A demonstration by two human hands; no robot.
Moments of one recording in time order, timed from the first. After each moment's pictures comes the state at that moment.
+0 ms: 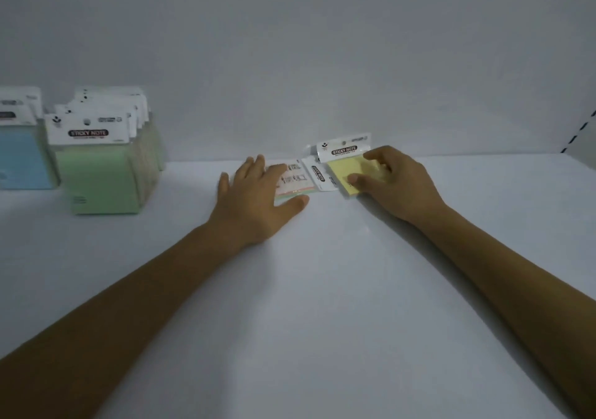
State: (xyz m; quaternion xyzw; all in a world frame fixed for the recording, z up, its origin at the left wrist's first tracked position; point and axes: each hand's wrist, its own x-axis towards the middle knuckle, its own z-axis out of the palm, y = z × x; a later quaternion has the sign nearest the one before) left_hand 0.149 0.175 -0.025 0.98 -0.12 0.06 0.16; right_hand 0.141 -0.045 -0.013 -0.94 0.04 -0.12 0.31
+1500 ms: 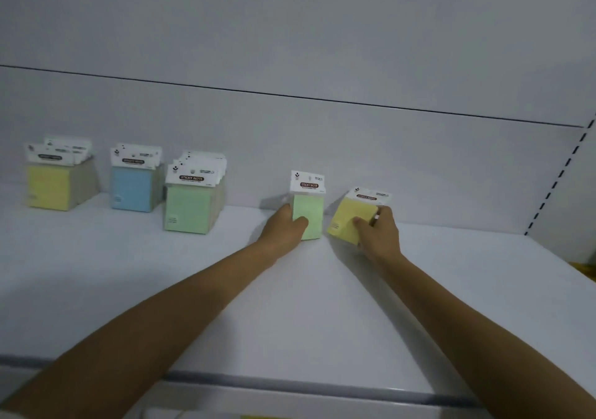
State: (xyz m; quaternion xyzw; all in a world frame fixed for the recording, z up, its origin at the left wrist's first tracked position) left_hand 0.110 0.178 0.009 0.83 -0.03 0.04 0.55; right_hand 0.102 0.009 0.008 -0.80 0.09 -0.18 0.56
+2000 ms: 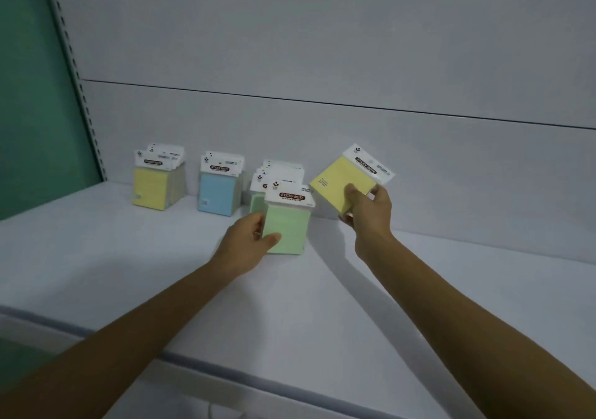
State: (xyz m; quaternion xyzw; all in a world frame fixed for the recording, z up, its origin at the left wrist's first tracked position) left_hand 0.076 0.357 0.002 0.85 -0.01 0.15 0.50; right_hand 0.118 0.165 0.054 -0.58 0.03 -0.10 0.81
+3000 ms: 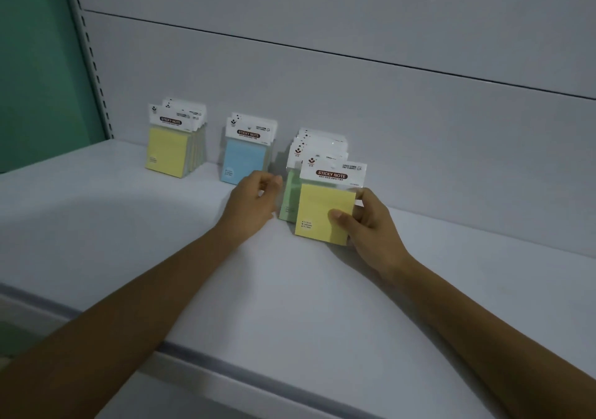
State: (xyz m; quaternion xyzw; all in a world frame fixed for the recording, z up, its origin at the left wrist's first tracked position) left_hand 0.107 0.406 0.002 0.80 0.04 0.20 0.56; right_hand 0.109 0.210 0.002 -0.73 -0.22 0.00 0.65
